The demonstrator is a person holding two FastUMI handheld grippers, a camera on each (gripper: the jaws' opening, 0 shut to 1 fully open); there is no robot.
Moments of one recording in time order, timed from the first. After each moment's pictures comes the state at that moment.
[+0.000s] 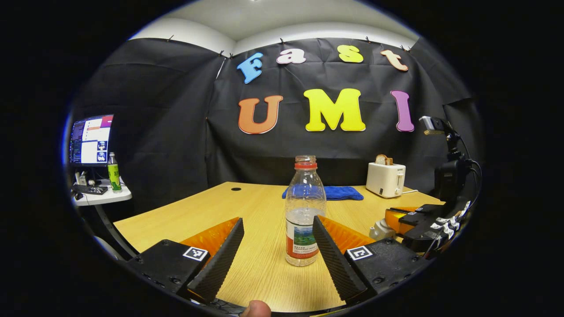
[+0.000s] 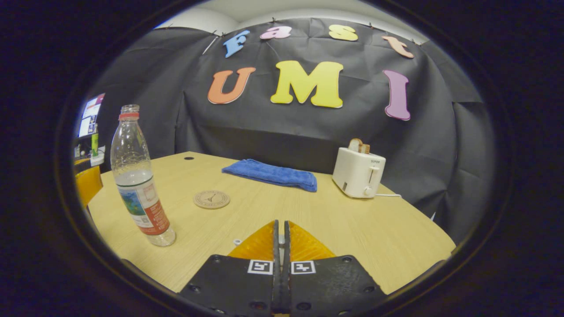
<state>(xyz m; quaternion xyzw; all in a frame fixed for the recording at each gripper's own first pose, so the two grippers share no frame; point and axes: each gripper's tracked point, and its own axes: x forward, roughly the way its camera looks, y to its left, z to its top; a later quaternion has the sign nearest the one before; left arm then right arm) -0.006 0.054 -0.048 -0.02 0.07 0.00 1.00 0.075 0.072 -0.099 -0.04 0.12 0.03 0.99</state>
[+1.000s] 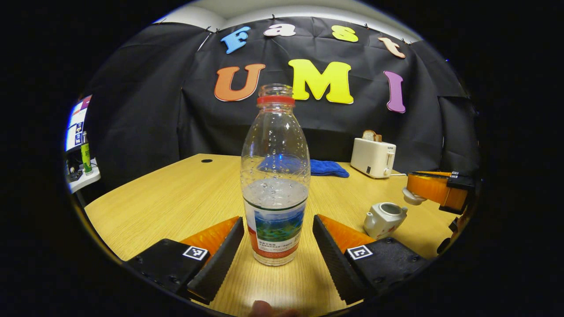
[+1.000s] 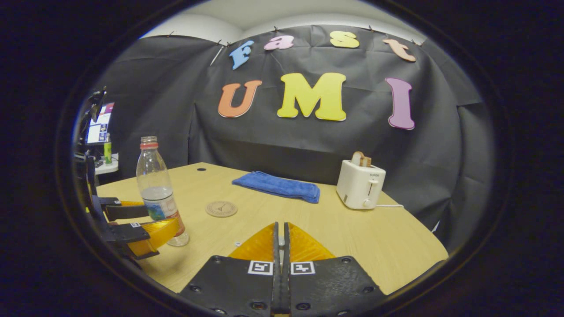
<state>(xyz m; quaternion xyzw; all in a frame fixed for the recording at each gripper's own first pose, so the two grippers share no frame) 0.042 0.015 -0.109 -0.03 0.15 -0.06 0.99 0.048 0.049 -0.066 -0.03 0.10 0.07 0.99</state>
